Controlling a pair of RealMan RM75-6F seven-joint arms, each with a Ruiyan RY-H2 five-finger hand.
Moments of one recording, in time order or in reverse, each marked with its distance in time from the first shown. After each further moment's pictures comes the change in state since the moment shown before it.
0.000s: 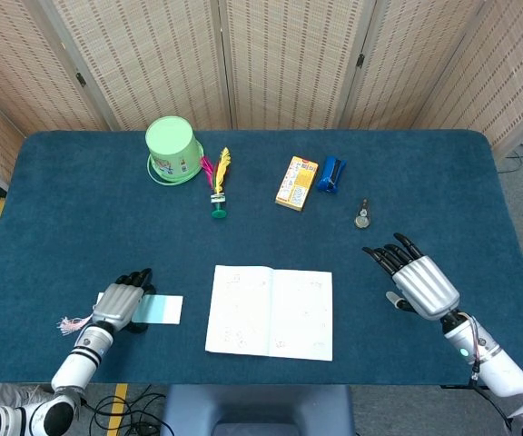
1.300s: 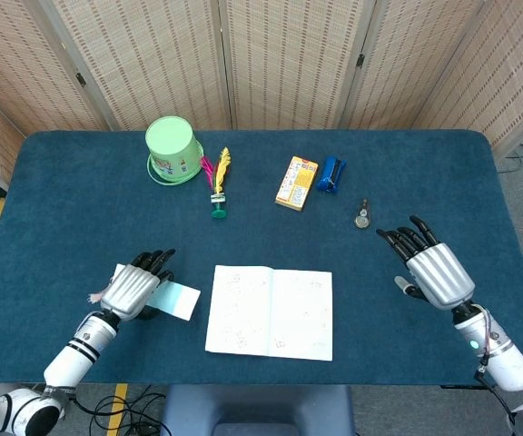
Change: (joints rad) left arm -0.028 0.123 -0.022 -0.085 0.384 0.055 -0.084; right arm -0.020 0.026 0.063 -0.004 0.036 0.060 0.015
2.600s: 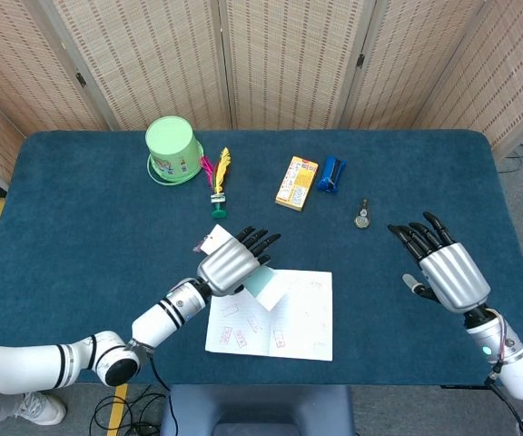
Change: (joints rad) left arm -0.379 -0.218 -0.201 0.108 -0.116 -0.217 0.234; right arm -0.040 0.045 0.016 -0.055 -0.013 0.051 0.000
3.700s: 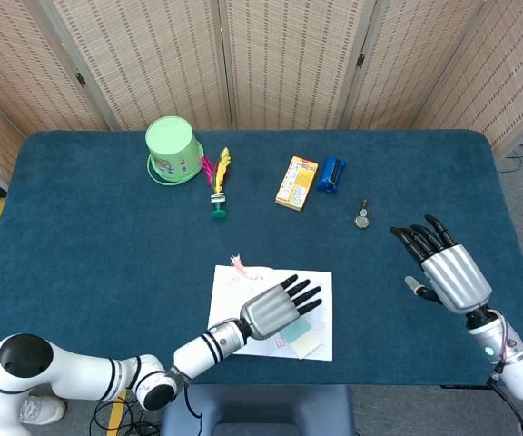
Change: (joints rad) left arm -0.091 -0.222 0.101 0.042 -0.039 0.025 0.122; right arm -0.008 -0.007 -0.006 0.030 -0.013 0.003 0.034
